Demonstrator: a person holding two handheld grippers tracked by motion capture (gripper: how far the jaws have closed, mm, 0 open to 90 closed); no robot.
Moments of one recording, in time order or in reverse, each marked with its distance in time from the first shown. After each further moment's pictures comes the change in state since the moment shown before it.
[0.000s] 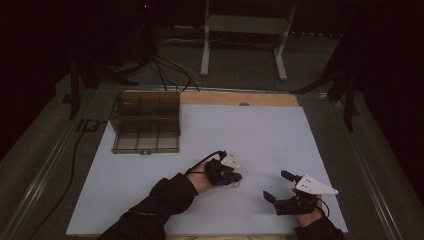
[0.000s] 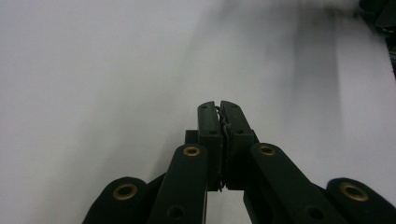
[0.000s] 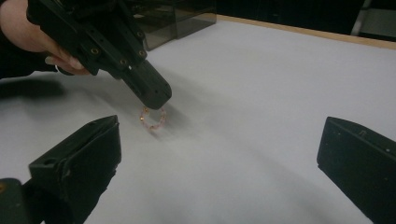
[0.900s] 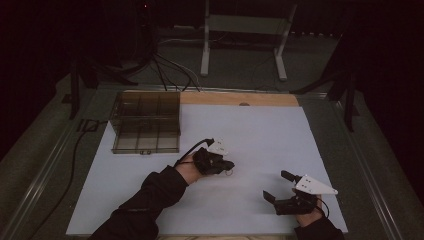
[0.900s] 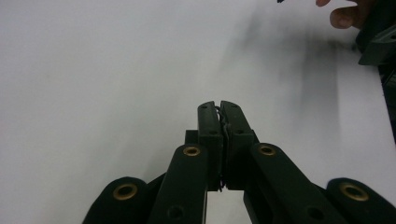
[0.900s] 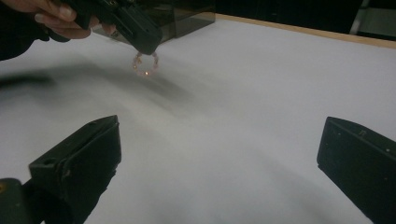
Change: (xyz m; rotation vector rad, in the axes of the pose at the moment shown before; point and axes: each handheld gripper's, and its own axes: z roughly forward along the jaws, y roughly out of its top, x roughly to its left) left arm 0.019 0.003 -0.042 -0.070 0.045 -0.043; right arm 0.000 0.000 0.001 0.004 -0.007 -0.001
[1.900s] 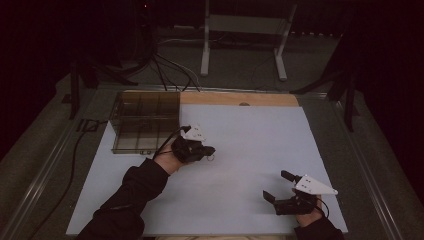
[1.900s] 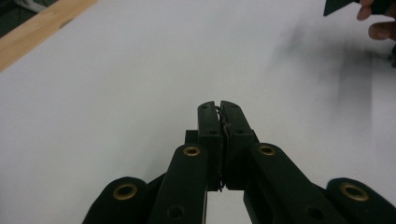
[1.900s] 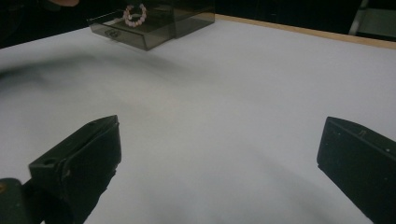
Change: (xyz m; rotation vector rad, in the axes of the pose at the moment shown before) left arm 0.029 -0.011 -0.057 -0.034 0.126 -0.053; right arm 0.001 0.000 0.000 -0.001 -0.002 -0.001
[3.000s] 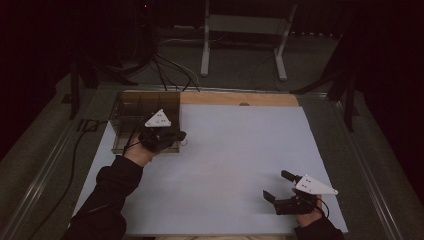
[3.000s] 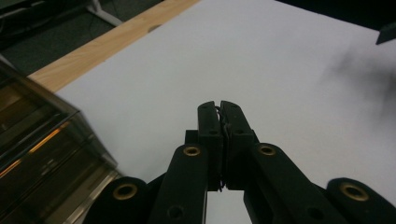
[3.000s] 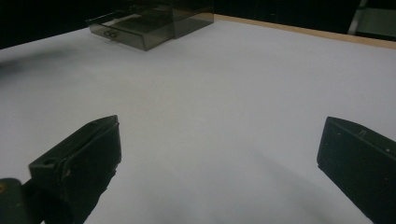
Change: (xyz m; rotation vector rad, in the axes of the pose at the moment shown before) left arm 0.042 -0.028 -0.069 -0.081 0.156 -0.125; right arm 0.000 0.000 0.000 -0.001 -0.003 0.005
